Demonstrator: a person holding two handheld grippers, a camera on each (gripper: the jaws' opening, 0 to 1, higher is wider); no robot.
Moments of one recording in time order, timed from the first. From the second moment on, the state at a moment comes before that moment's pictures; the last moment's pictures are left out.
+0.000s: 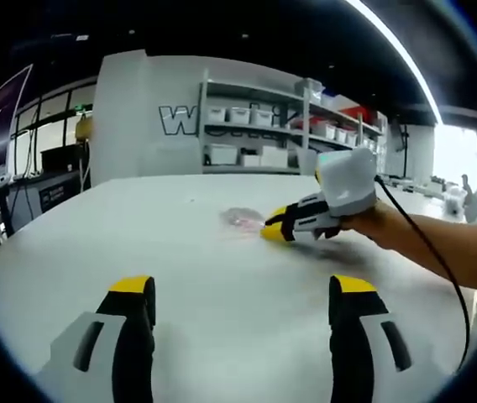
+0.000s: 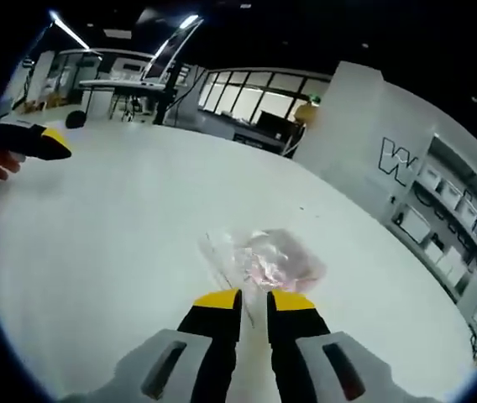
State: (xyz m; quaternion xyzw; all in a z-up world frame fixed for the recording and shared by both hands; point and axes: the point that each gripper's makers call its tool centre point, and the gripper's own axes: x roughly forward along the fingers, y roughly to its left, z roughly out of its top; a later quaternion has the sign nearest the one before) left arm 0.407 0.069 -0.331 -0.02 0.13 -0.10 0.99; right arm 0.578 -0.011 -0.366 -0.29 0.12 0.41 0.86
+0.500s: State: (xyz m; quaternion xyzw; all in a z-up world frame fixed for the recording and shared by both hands) left arm 0.408 0.073 -0.329 -0.02 0.13 -0.10 0.99; right arm 0.574 -0.008 -0.360 -0.20 0.14 0.41 0.88
